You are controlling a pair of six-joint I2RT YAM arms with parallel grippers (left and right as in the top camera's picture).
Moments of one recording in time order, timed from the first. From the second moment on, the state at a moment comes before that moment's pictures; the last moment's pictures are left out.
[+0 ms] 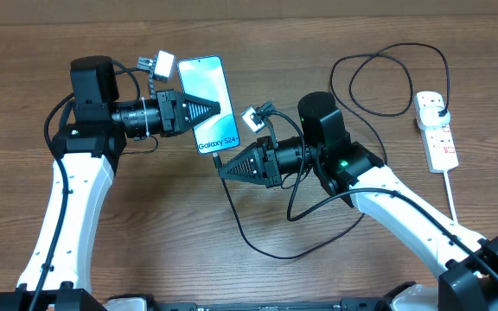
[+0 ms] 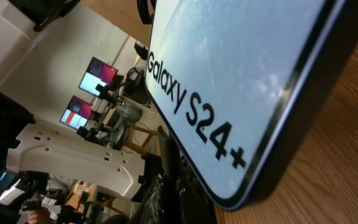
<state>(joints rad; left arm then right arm) 0.01 1.45 1.18 -0.42 1.26 -0.52 0.54 1.52 0.97 0.11 -1.17 0.51</state>
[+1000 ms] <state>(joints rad) 0.04 1.45 1.18 -0.42 1.26 -0.58 0.52 1.52 0.97 0.11 -1.15 0.51</state>
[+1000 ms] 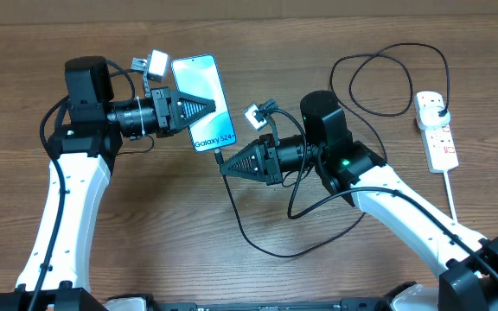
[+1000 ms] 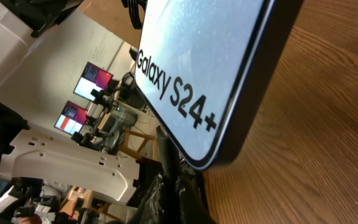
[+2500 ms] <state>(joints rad) 0.03 1.45 1.18 -0.40 1.32 -0.41 0.53 1.52 0.96 0.19 -1.14 0.59</state>
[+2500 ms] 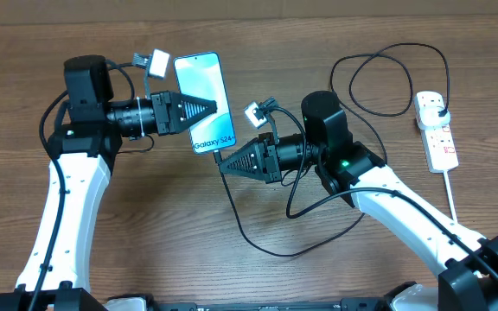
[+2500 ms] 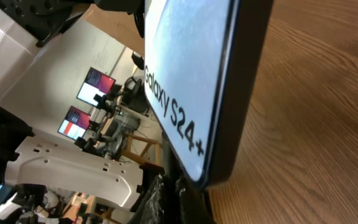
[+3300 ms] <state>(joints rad) 0.03 1.45 1.20 -0.42 1.31 -0.41 0.53 1.53 0.94 0.31 -1.14 0.68</state>
